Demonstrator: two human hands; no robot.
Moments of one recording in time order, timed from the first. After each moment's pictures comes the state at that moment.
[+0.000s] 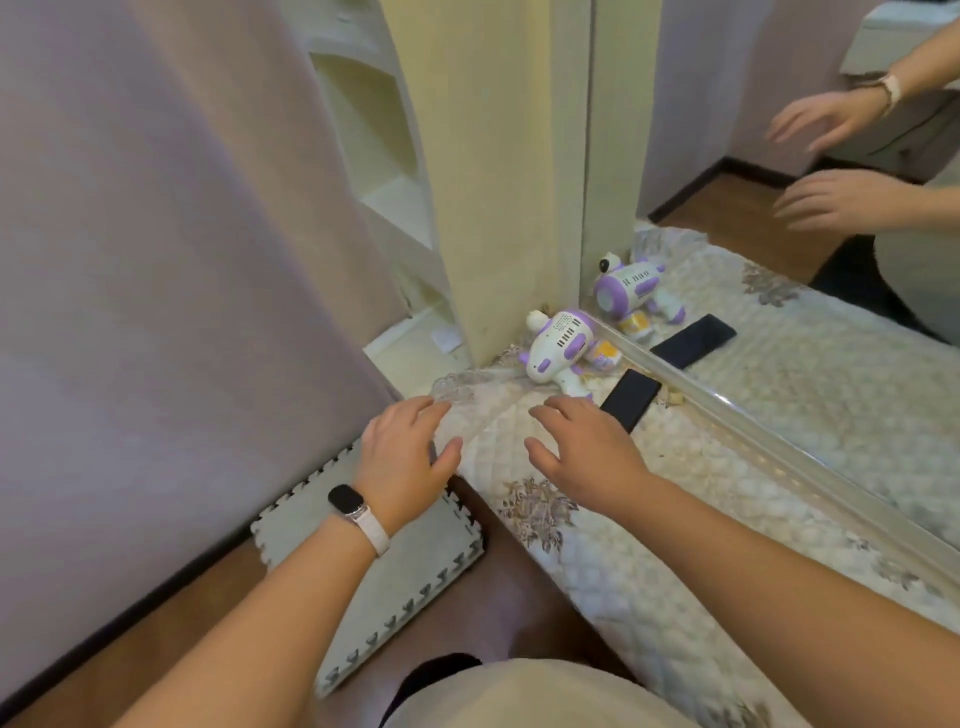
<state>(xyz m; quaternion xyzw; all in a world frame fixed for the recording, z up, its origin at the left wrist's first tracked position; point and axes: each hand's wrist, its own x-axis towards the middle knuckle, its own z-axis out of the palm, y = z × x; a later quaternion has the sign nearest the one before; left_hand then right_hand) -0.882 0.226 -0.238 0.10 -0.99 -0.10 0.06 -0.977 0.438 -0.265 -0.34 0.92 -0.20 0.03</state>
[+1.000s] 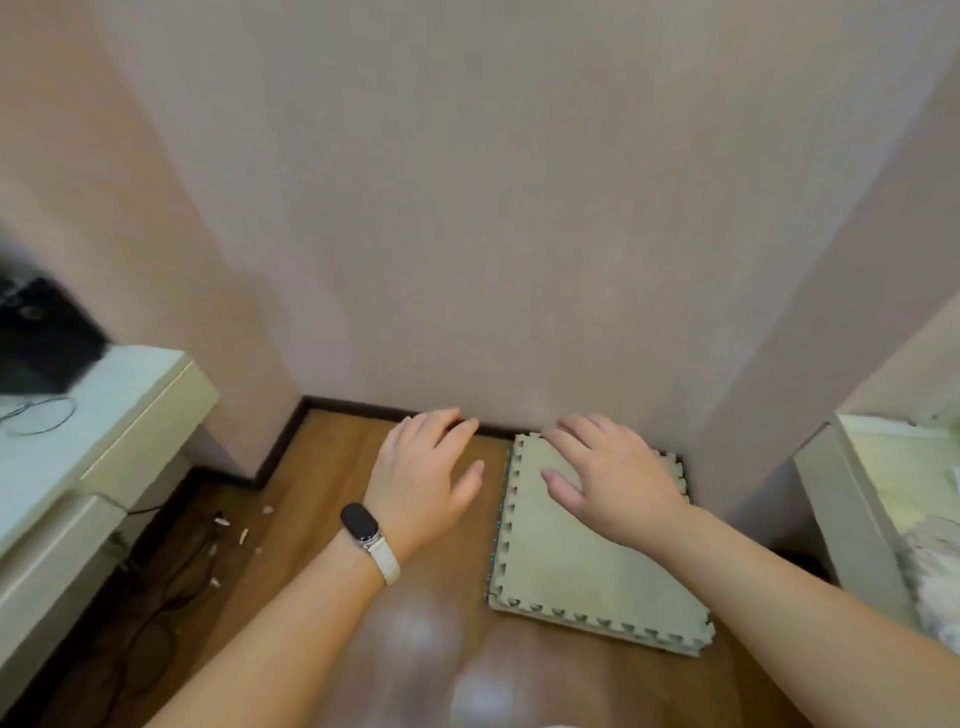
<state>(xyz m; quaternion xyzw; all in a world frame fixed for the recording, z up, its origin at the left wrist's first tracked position) -0.369 -0.078 -0.231 0.42 -0.88 -0.03 0.22 -0.596 0.004 -0.211 -0.73 0.67 -0.11 -0.03</state>
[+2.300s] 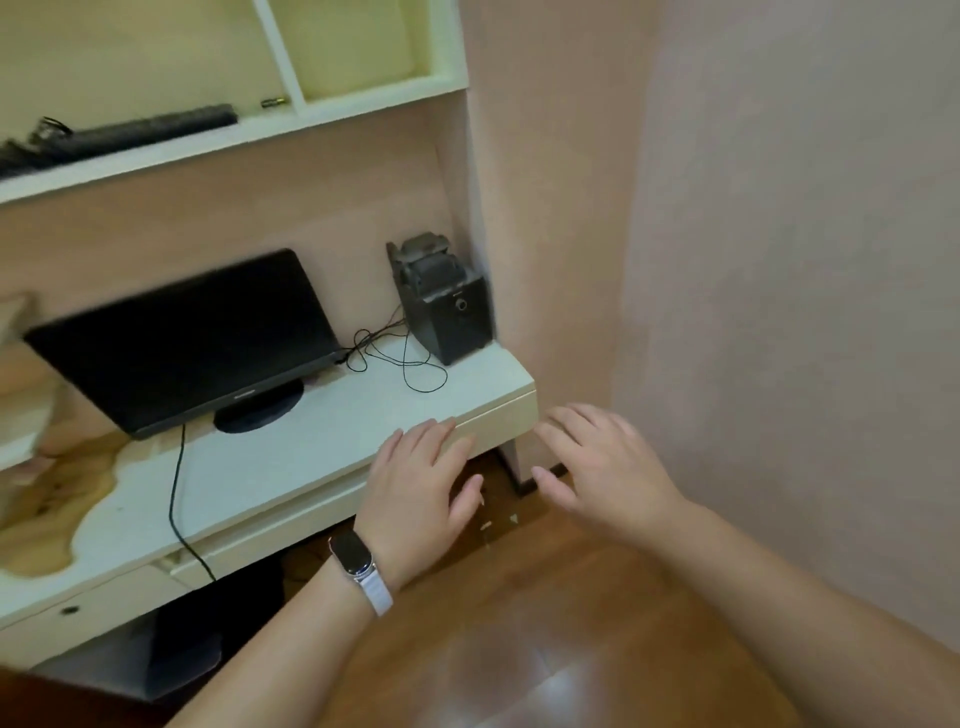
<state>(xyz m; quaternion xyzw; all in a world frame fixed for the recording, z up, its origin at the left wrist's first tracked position) -0.130 -0.244 -0.170 0.78 -0.60 0.14 0.11 -0.310 -0.388 -0.171 -0.95 0.26 -0.16 0.01</state>
